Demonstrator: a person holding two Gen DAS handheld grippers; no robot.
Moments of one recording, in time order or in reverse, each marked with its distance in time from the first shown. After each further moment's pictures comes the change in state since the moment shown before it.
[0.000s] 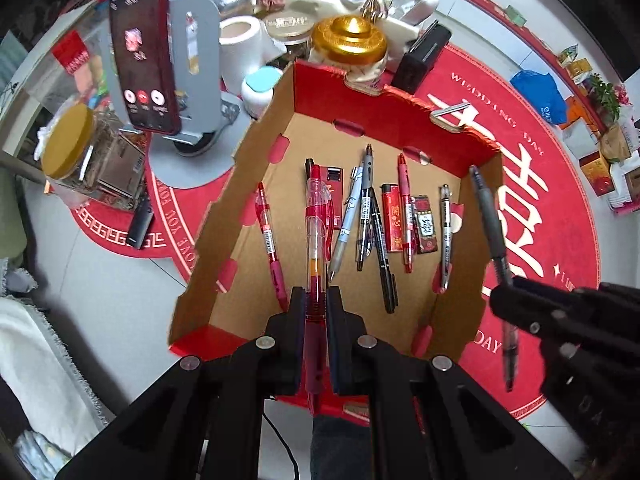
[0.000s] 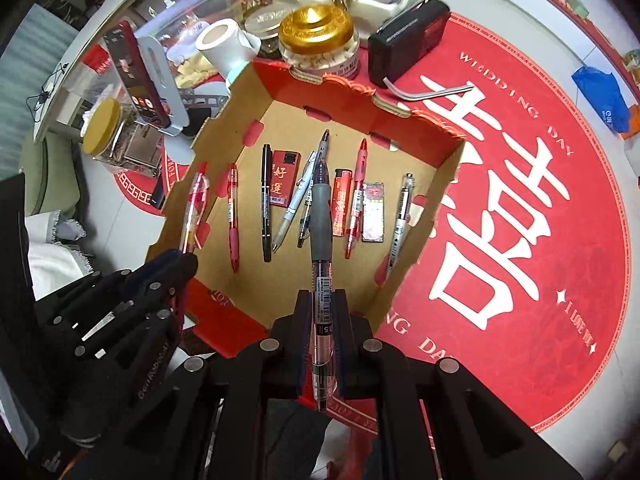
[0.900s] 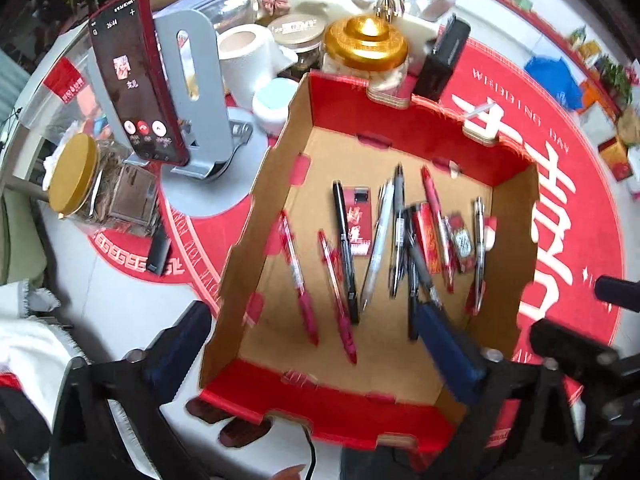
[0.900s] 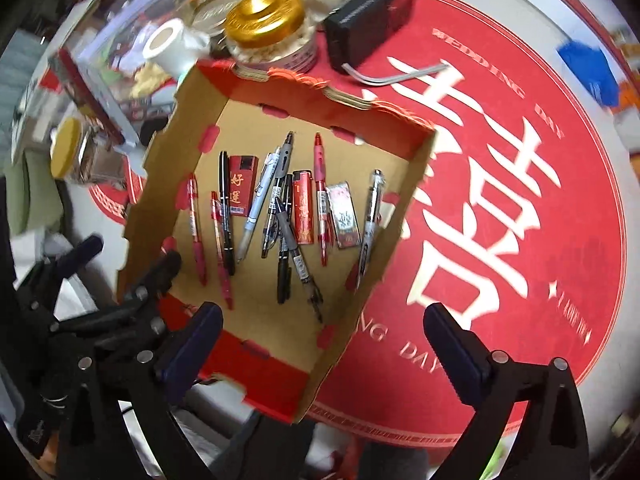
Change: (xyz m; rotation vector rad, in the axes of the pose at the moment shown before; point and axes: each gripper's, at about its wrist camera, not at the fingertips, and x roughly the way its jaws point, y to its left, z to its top) left arm 0.006 0.013 0.029 0.067 0.016 0.095; right arm -0.004 -0.032 0.015 0.125 0.041 -0.020
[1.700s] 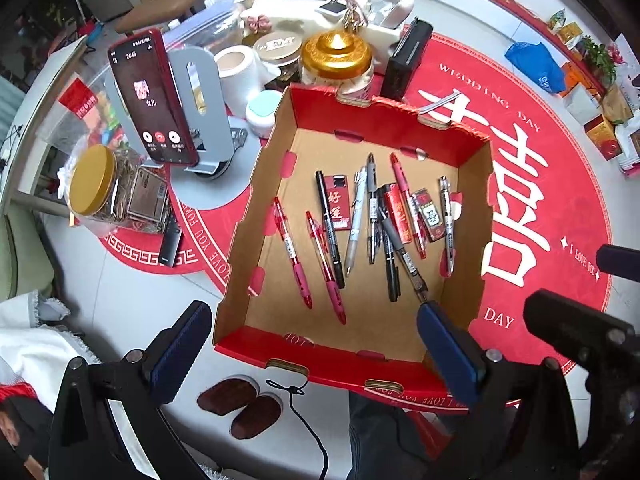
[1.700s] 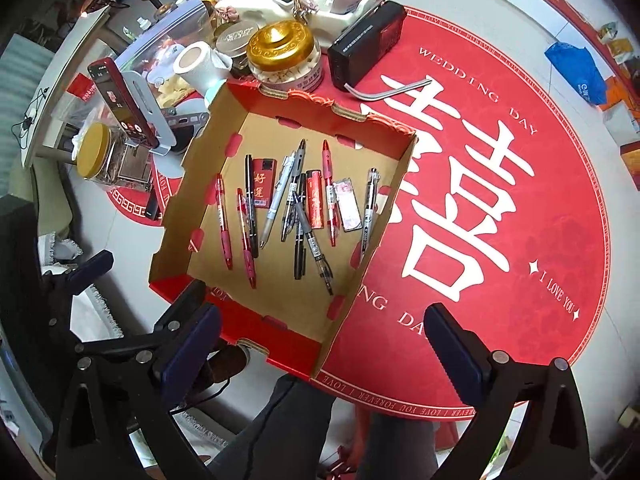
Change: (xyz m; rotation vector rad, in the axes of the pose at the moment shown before) left arm -0.051 -0.018 -0.020 0.058 -0.017 -0.010; right arm -0.052 0.014 -0.024 -0.021 -0.034 -0.020
